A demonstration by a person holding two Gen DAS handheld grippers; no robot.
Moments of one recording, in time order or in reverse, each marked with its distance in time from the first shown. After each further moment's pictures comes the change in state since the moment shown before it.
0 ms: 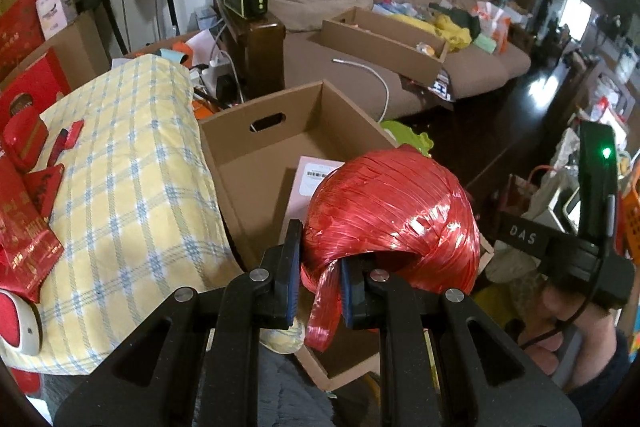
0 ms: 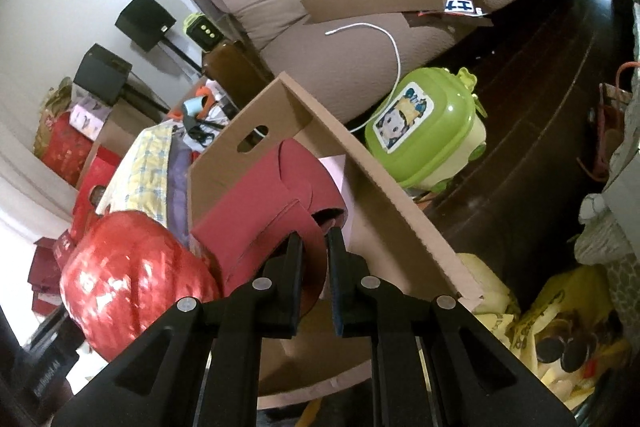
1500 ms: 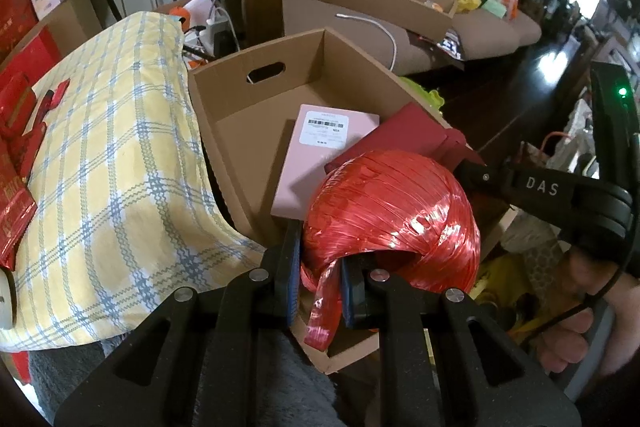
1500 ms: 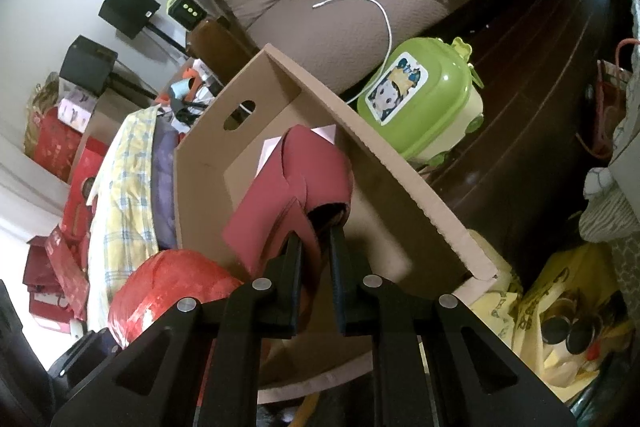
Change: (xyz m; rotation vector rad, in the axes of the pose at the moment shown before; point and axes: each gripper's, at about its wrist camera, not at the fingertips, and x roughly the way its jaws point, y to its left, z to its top) left arm 0.033 -0.007 -0.033 0.021 0.123 0.034; right arm 0.020 -0.005 -0.008 0.039 0.082 -0.010
